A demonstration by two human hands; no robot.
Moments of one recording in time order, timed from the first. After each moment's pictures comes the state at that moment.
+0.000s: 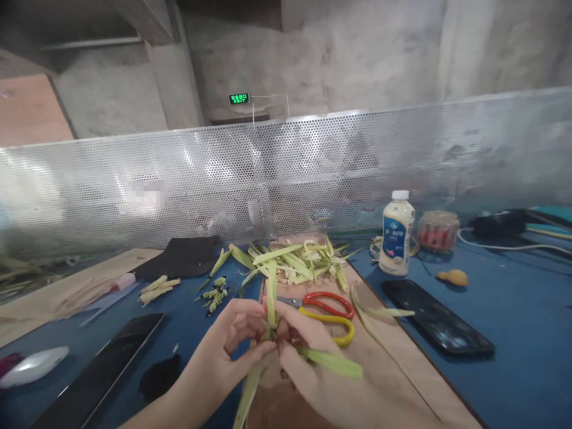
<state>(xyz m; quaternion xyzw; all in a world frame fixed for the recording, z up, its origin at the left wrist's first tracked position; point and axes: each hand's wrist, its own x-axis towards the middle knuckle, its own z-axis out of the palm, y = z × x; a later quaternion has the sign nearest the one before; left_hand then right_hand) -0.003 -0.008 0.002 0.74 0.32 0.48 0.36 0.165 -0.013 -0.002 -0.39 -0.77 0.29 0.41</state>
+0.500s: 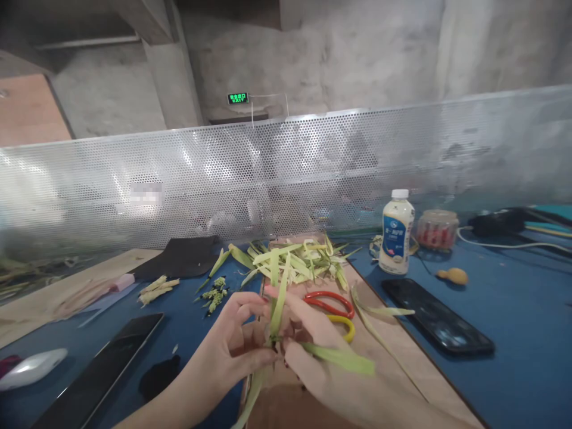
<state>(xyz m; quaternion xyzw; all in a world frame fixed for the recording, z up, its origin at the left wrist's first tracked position) -0.001 -0.008 0.006 0.66 0.29 0.46 0.53 0.176 -0.021 0.024 -0.40 -0.82 0.17 0.37</state>
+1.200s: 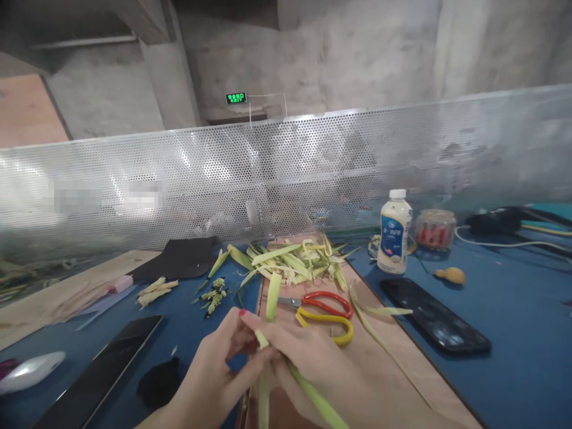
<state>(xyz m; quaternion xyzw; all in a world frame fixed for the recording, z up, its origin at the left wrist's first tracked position) -0.002 -0.015 -0.003 0.77 0.38 0.43 0.28 0.174 -0.019 0.015 -0.32 -0.88 0.07 0.35</state>
